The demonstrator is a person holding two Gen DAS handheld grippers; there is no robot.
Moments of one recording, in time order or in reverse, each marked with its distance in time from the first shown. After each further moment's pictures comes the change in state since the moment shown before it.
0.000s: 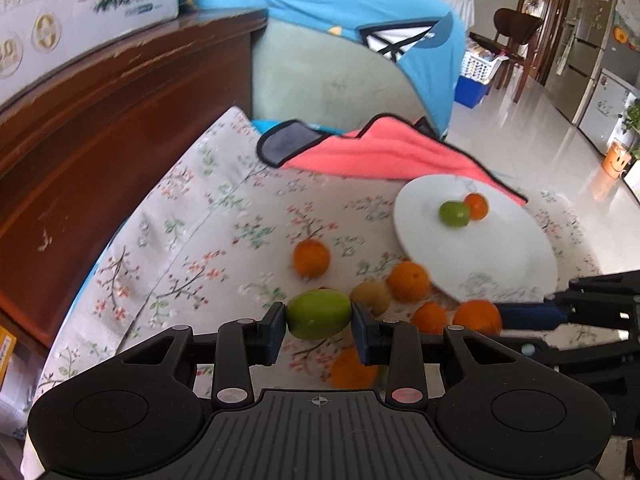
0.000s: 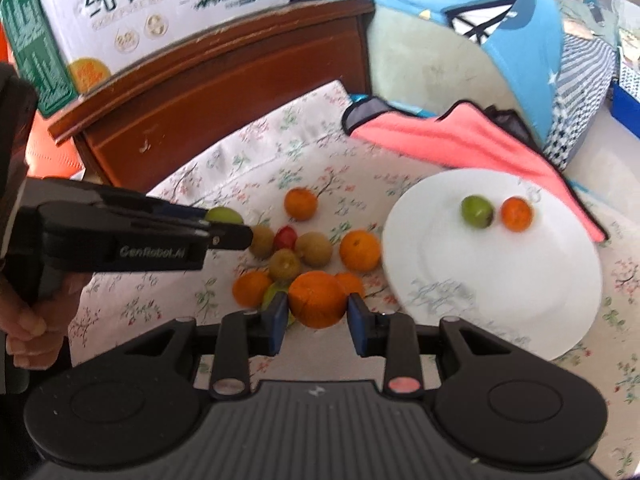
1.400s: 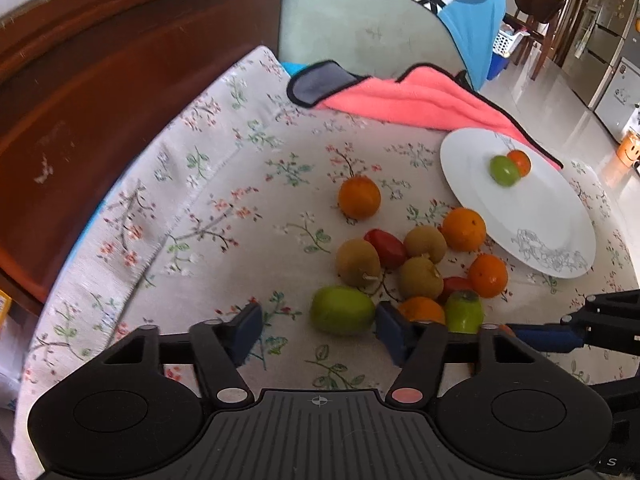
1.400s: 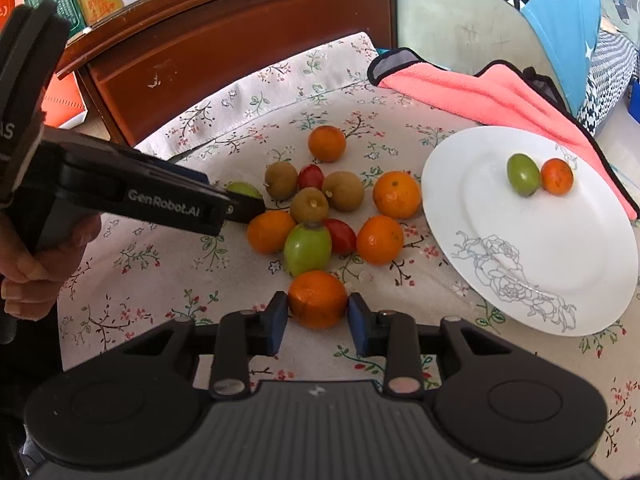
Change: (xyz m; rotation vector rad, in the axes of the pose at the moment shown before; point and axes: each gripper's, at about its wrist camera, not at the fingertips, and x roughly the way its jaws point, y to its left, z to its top) left arm 0.034 0.034 -0.024 -0.041 0.123 0.019; right arm 0.031 0.020 -0.022 -0.065 0.116 0.010
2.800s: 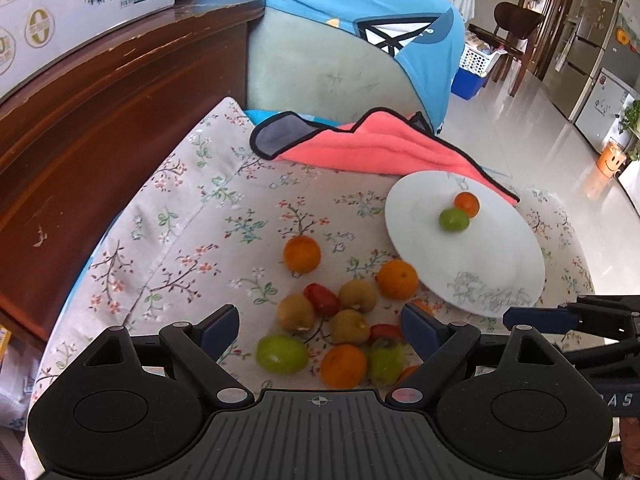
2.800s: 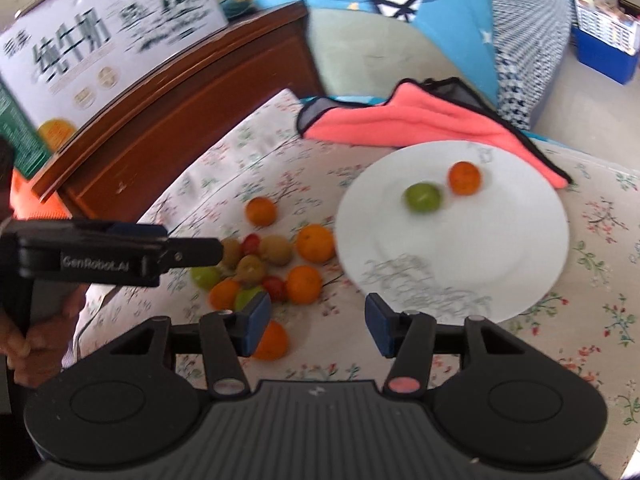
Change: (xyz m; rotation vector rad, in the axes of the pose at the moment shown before) left arm -0.038 -0.029 0.025 0.019 -0.064 -0.038; right arm -0.047 -0.053 0.002 0.248 -0.113 0.020
